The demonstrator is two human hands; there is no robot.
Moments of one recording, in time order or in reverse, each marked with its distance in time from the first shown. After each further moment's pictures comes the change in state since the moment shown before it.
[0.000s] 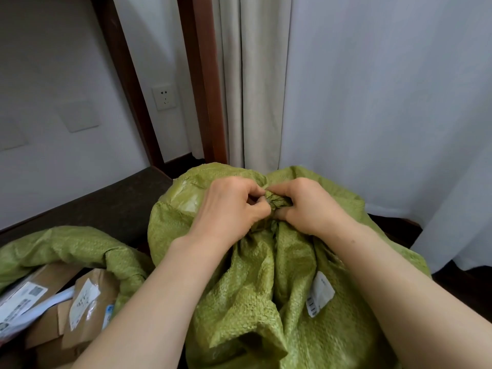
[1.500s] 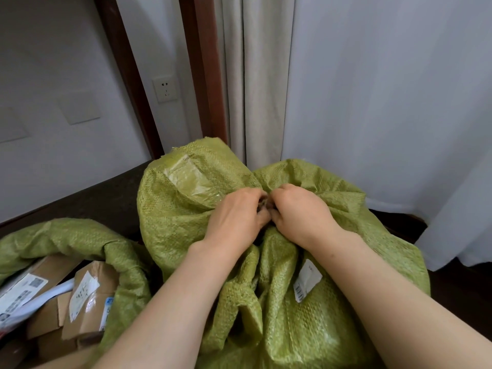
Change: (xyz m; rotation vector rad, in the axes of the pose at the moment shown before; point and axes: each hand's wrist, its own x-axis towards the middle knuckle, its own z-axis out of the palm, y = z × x) left_hand -0.003 -0.012 0.029 0.211 -0.248 -0.070; right_hand 0.000 0.001 0.030 -0.301 0.035 -0.014
